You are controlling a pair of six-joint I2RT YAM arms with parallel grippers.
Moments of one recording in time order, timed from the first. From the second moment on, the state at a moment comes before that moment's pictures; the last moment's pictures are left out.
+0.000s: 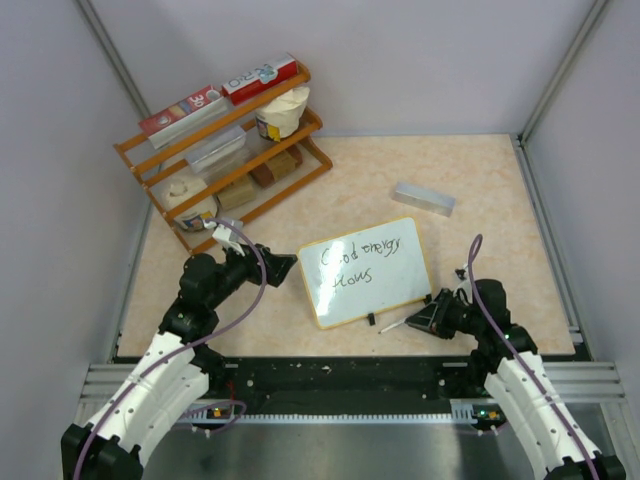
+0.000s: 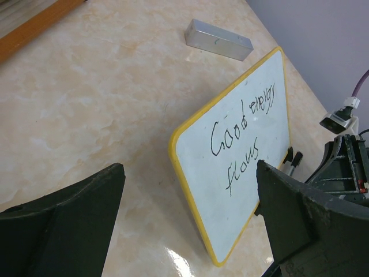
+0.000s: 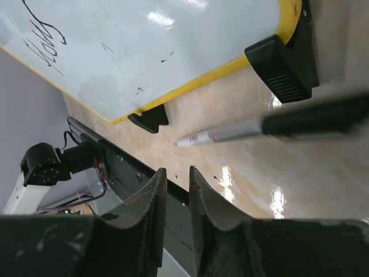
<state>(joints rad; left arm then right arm) -0.37 0.61 0.38 0.10 0.30 -0.45 0.17 0.42 0.14 -0.49 -0.61 0.81</state>
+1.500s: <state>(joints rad) -0.37 0.65 0.38 0.16 0.32 -0.47 0.17 0.48 0.34 -0.49 -0.44 0.72</state>
